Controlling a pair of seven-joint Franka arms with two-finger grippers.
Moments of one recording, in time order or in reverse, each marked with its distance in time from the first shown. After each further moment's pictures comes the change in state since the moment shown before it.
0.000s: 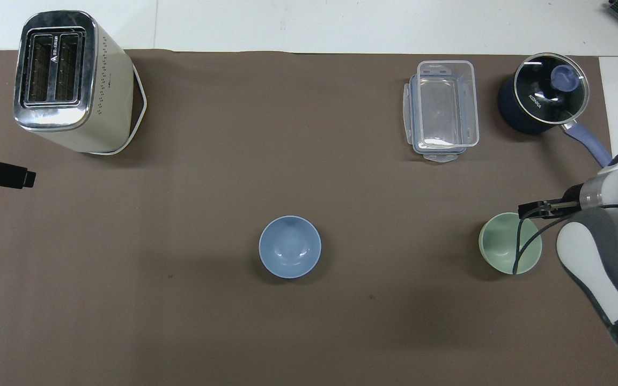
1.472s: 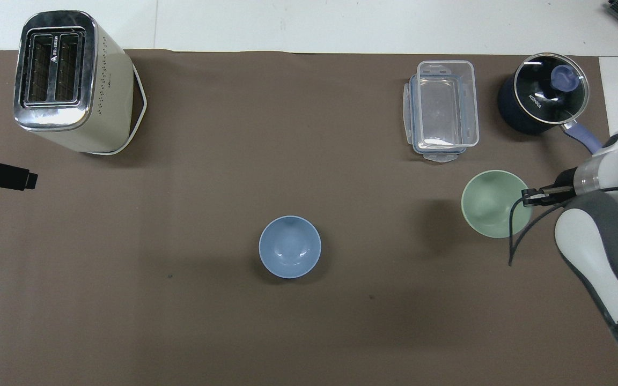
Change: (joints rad) left arm 0.000 0.000 -0.003 0.000 0.000 -0.001 0.000; right arm 0.122 0.010 0.038 0.292 0.115 -0.263 0.106
